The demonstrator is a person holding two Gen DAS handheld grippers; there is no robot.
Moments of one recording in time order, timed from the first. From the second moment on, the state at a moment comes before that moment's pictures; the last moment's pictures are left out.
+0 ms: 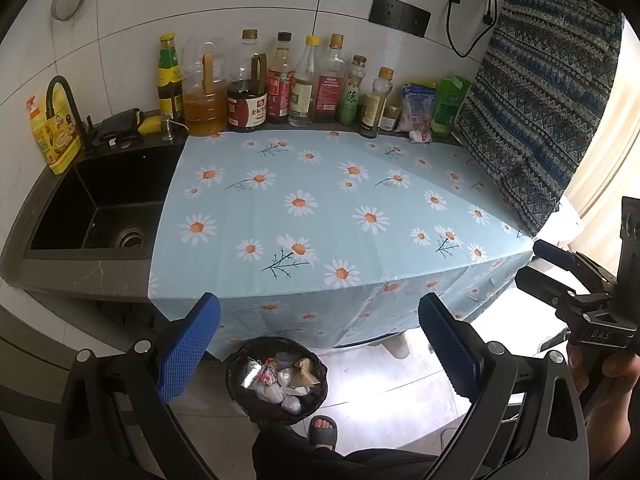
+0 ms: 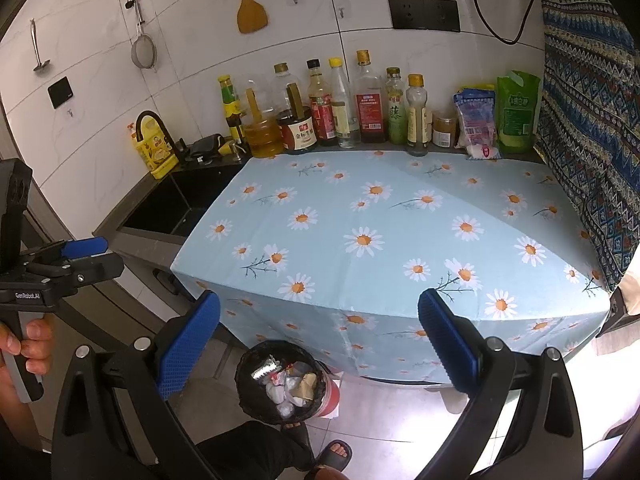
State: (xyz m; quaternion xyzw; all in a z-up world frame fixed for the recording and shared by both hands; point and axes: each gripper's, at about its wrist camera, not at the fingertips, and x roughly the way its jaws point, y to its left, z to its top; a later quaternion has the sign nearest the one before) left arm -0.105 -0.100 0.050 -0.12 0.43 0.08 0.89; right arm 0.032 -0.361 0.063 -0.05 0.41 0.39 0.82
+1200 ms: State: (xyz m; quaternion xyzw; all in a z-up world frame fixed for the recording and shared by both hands) left arm -0.102 -0.101 0.045 -0.13 0.43 0.08 0.89; right arm 0.035 -0.362 0.057 -0.05 0.41 0.39 0.82
